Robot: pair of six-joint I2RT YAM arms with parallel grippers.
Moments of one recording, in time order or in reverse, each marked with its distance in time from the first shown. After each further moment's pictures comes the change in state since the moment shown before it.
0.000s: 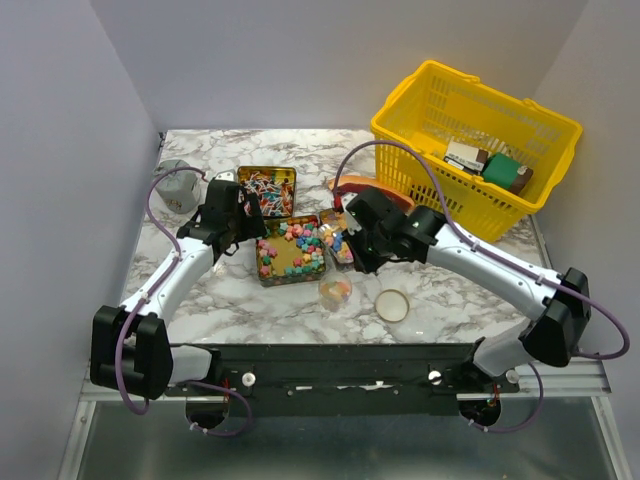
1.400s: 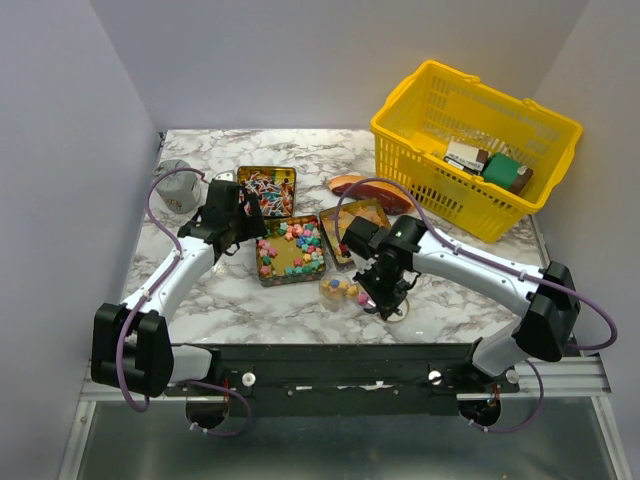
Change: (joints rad) left arm 0.000 0.011 0.000 0.002 -0.002 -0.031; right arm 0.067 0.035 -0.062 -0.408 -0.142 0.082
